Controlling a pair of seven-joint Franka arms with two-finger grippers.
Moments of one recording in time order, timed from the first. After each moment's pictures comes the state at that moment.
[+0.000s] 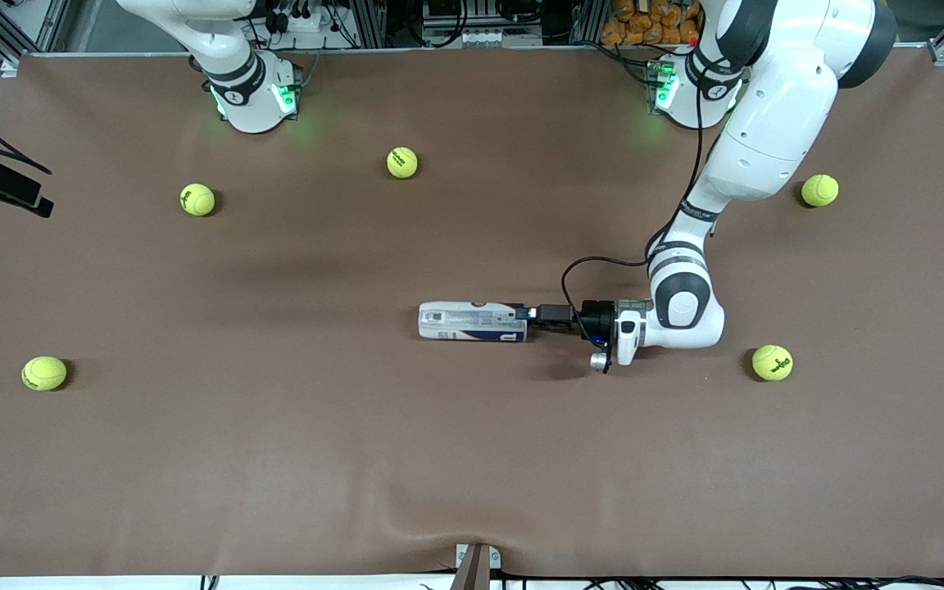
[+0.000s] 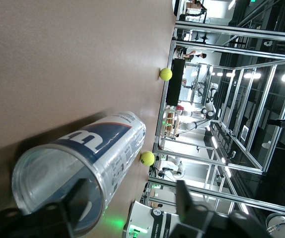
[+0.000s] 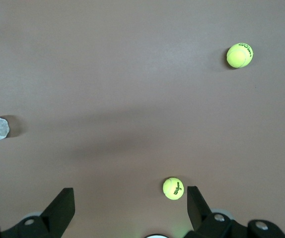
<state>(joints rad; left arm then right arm) -0.24 0.85 -0.11 -1.73 -1.61 1.88 0.84 -0.05 0.02 -0.04 -1.48 0.04 1.42 0.05</state>
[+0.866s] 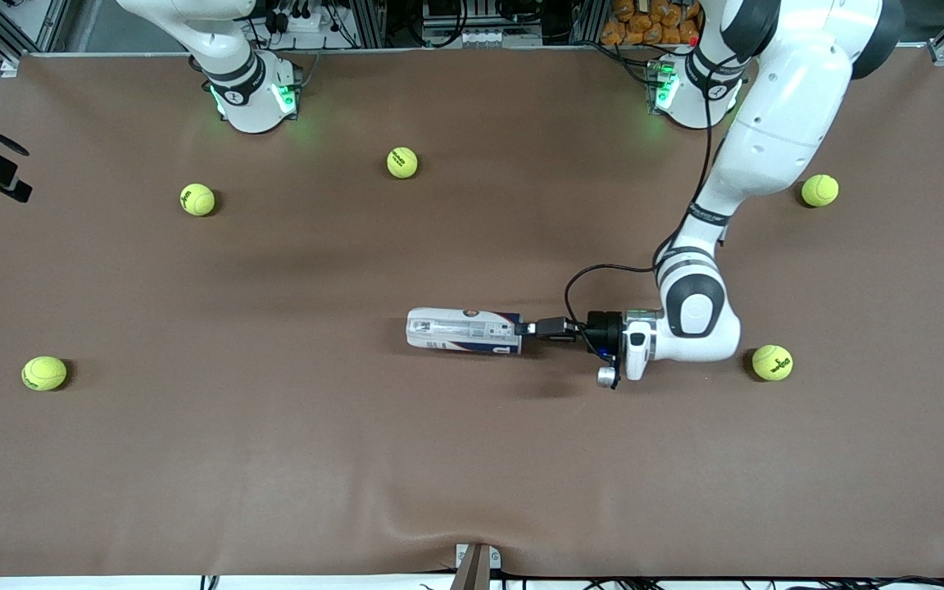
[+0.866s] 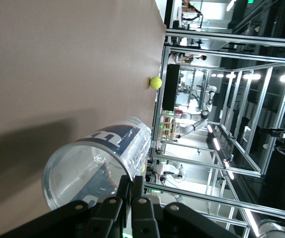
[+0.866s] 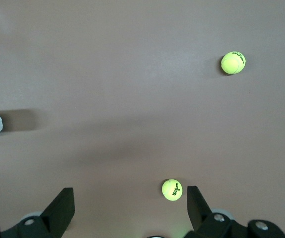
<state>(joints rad) -0.24 0.78 -0.10 -1.63 -1.54 1.90 0.69 -0.05 0.01 -0.04 -1.42 0.04 1.40 0.05</state>
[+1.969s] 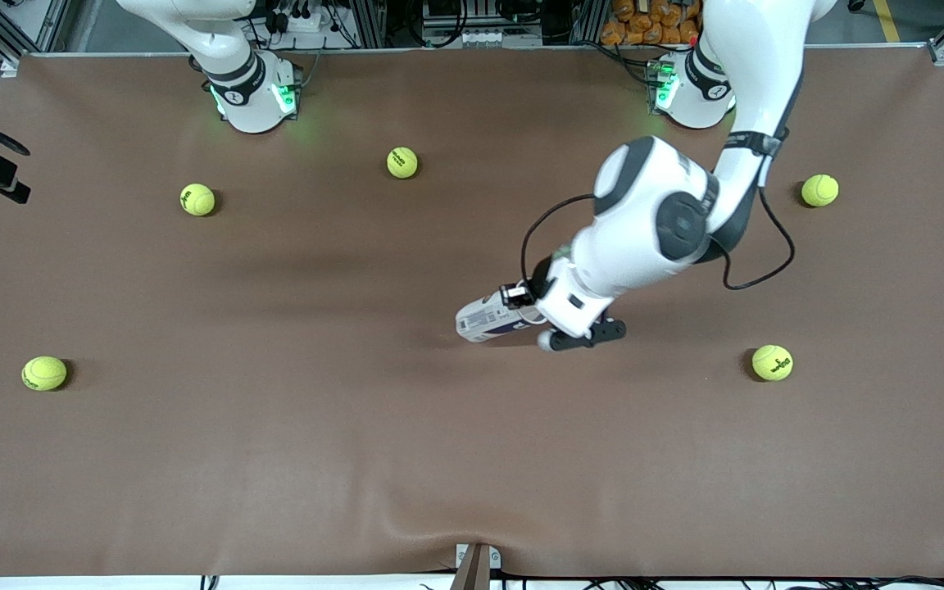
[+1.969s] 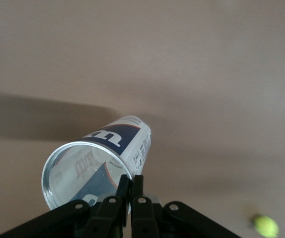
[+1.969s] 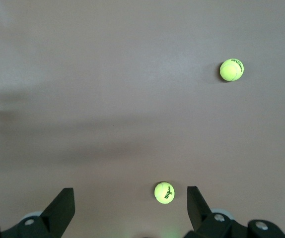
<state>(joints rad) -0.50 0.51 -0.11 -1.44 -0.32 2.06 -0.69 -0.05 0.01 -0.04 -1.42 0.02 1.41 -0.01</state>
